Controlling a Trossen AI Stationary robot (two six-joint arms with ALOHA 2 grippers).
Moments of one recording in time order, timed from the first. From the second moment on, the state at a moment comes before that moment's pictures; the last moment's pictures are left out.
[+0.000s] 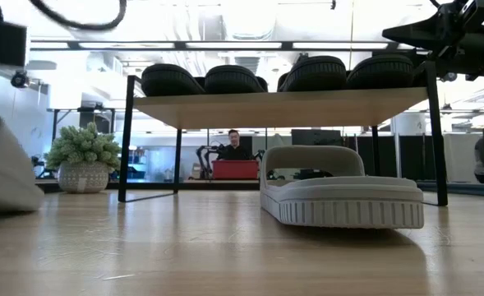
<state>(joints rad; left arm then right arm) -0.84 1.87 1.21 -1.23 -0.36 -1.48 -0.02 0.33 0.01 0.53 0.08 0.30</state>
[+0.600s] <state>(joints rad) -0.75 1.88 1.35 -0.93 -0.63 -0.75 -0.02 0.33 0.01 0.53 0.08 0.30</state>
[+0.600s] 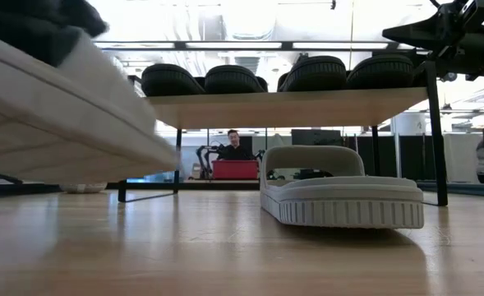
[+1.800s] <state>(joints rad) -0.42 1.97 1.34 -0.67 -0.68 -0.52 -0.02 0.33 0.01 0.53 0.08 0.30</state>
